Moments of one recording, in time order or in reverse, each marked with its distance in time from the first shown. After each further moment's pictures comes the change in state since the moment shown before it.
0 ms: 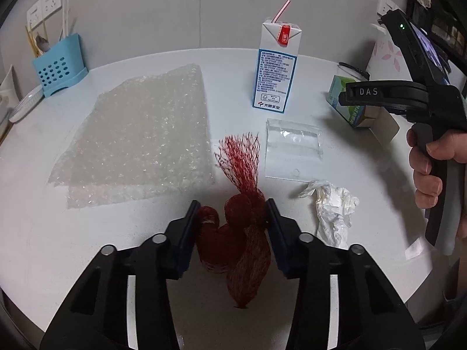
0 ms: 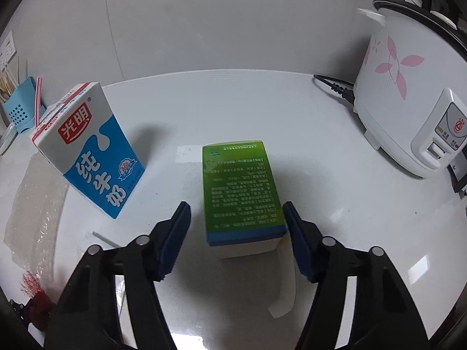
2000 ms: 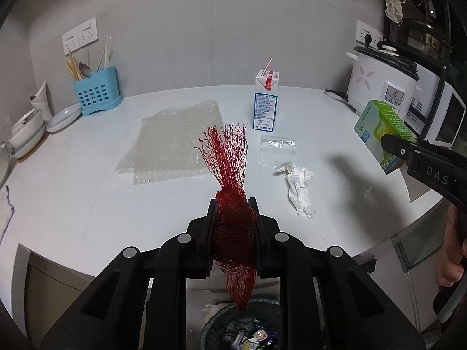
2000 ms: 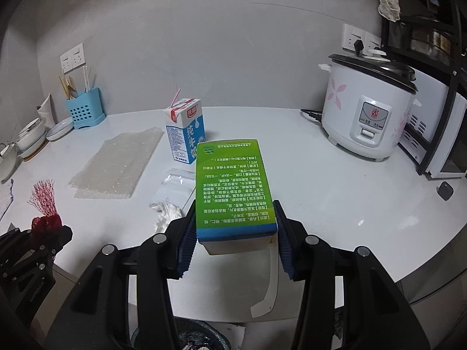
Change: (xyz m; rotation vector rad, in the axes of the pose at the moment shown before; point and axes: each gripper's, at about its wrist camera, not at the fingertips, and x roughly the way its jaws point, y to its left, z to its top) left arm -0.126 -0.005 -0.052 0.015 -0.162 0.058; right arm -0.188 0.004 -0.132 -0.044 -0.266 0.075
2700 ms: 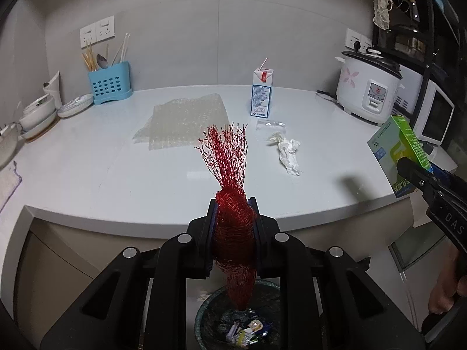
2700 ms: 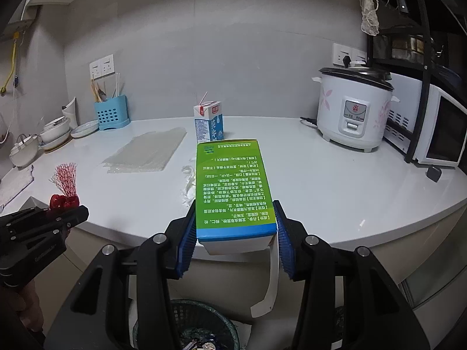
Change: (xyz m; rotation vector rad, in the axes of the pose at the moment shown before) left arm -0.052 0.007 -0.070 -0.032 -0.050 -0.023; right arm -0.088 0.015 -0.094 -0.012 -0.137 0.034
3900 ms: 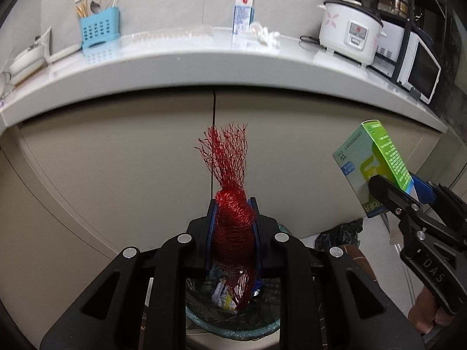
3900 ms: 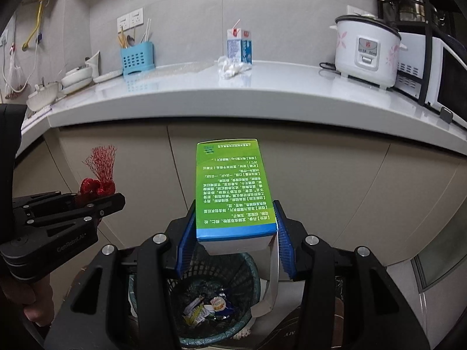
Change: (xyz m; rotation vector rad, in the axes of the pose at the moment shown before) left arm 0.030 -0.011 -0.163 0.009 0.126 -0.074; right arm -0.006 0.040 -0.179 -0.045 0.115 0.067
